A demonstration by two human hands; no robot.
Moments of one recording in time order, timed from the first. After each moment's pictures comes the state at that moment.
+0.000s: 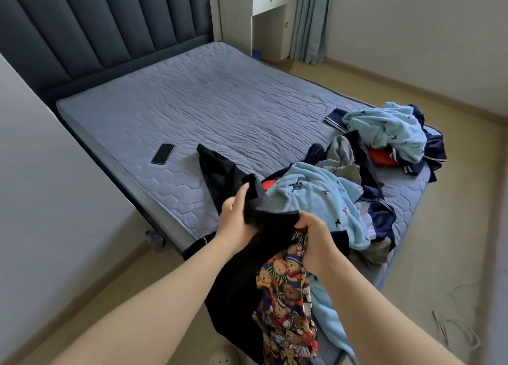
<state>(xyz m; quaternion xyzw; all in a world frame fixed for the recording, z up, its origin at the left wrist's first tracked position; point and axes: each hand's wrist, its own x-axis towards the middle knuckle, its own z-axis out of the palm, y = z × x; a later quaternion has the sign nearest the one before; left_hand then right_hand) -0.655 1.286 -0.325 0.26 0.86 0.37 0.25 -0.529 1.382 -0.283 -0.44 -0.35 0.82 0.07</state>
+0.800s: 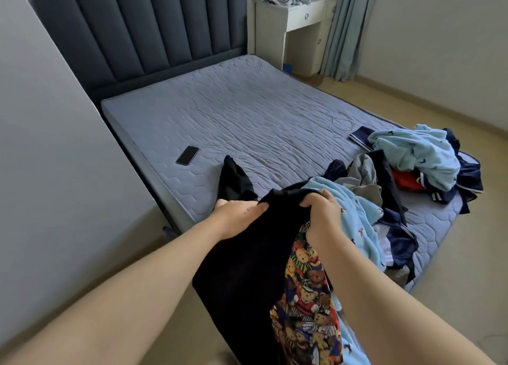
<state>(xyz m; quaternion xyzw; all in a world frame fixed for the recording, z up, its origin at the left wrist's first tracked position) -0.670 1.279 -0.274 0.39 0.87 0.15 0.26 -0.564 1.406 -0.253 -0.46 -0.45 0.74 0.21</state>
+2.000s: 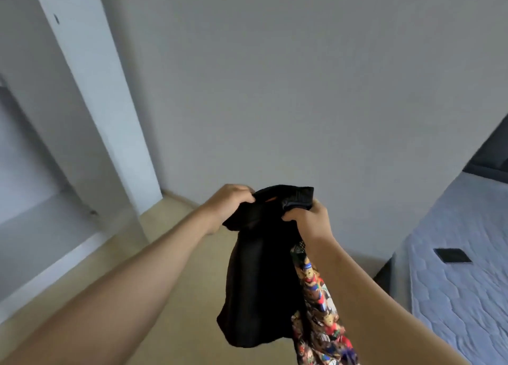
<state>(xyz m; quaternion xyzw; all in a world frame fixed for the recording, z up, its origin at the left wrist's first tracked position) -0.499 0.778 -0.163 -0.24 0.76 0.60 -0.04 -0.569 0.929 -0.174 0.11 -0.69 0.68 -0.22</state>
